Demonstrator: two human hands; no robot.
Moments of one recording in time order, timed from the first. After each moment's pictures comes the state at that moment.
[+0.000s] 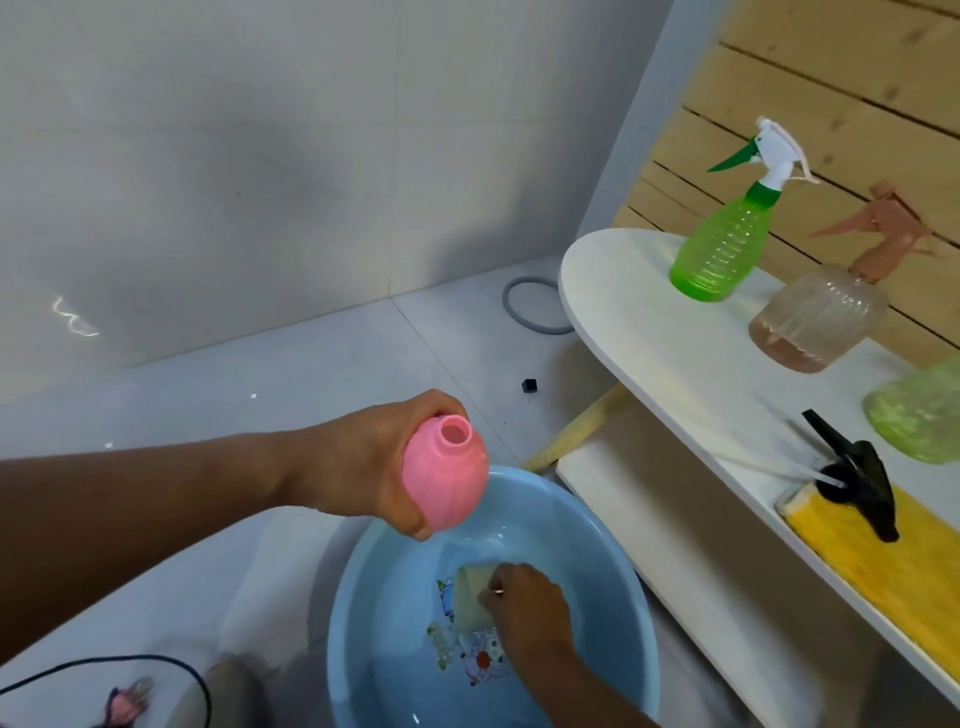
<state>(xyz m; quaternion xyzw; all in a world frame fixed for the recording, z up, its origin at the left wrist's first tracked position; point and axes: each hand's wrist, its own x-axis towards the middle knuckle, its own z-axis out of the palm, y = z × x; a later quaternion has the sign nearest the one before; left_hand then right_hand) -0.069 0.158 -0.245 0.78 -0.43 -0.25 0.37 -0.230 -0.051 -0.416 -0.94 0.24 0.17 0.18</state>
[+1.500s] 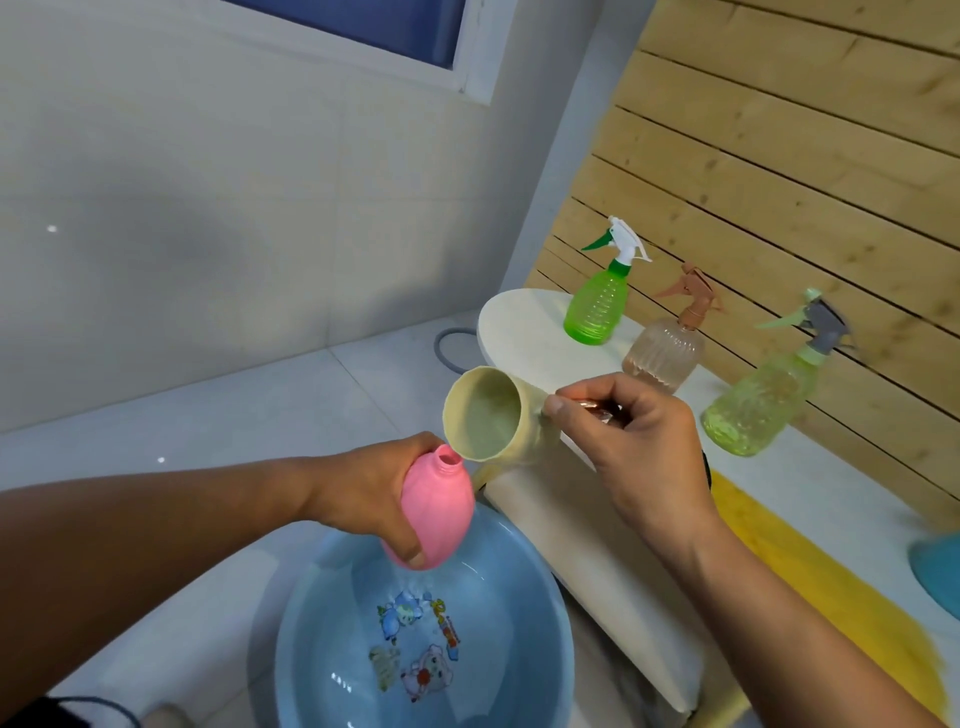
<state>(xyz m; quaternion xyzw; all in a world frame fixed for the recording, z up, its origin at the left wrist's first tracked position) -0.105 0.122 -0.220 0.77 -0.44 -0.30 0.35 -0.270 -0.073 -0.091 -0.83 0.15 -0.27 0.47</state>
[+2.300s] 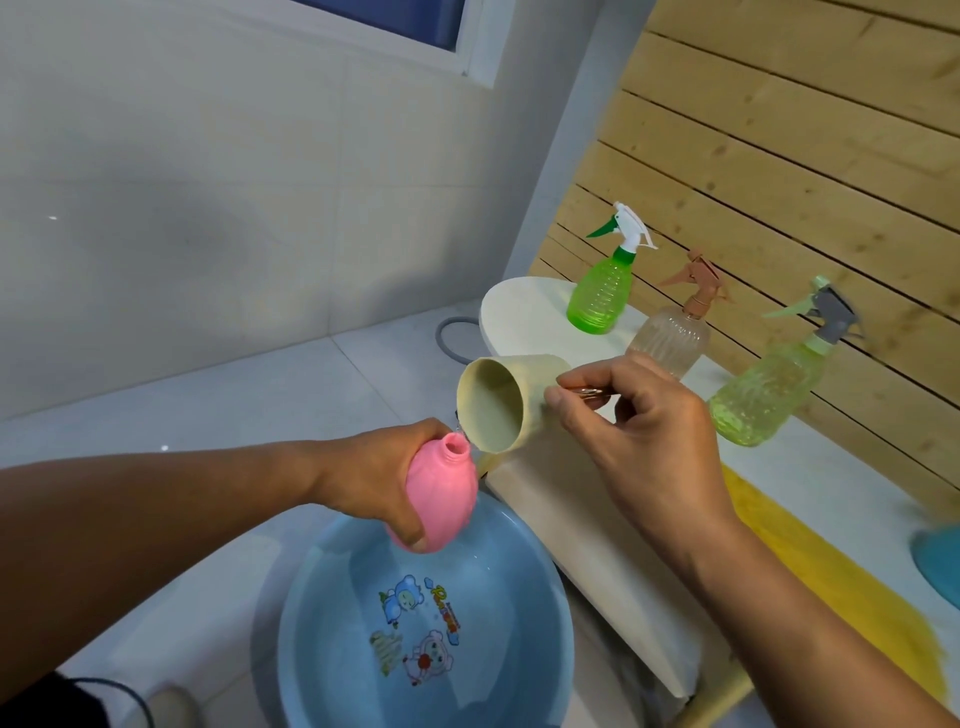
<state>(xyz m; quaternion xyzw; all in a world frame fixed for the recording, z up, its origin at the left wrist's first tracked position) -0.104 0.118 -0.218 0.78 -0.45 -0.29 0.33 -0.278 -0.071 -0.089 -0.91 0.07 -0.32 0.27</state>
